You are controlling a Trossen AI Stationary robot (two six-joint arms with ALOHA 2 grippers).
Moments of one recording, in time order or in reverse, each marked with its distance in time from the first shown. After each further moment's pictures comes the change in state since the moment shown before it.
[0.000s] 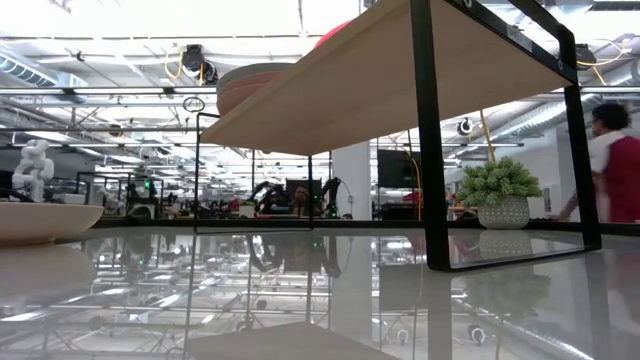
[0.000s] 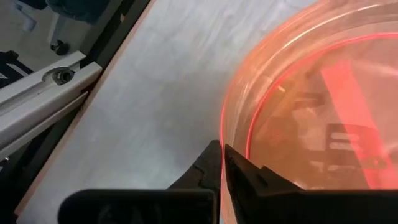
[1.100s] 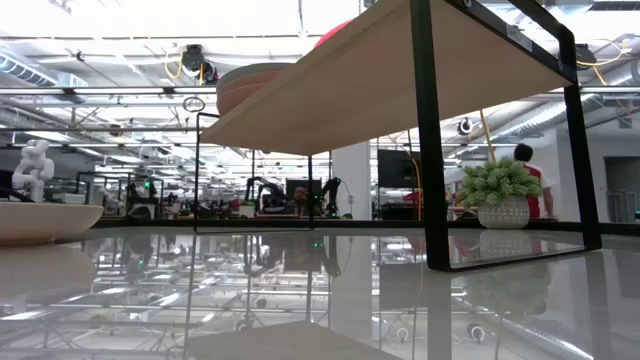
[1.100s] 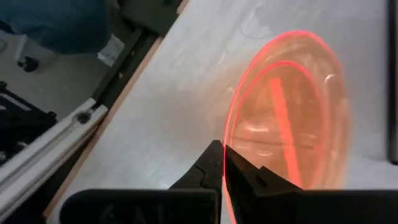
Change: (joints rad) left arm 0.000 0.000 0.000 0.000 0.000 -0.011; right arm 0.000 -0.035 0.251 -0.332 0.145 0.001
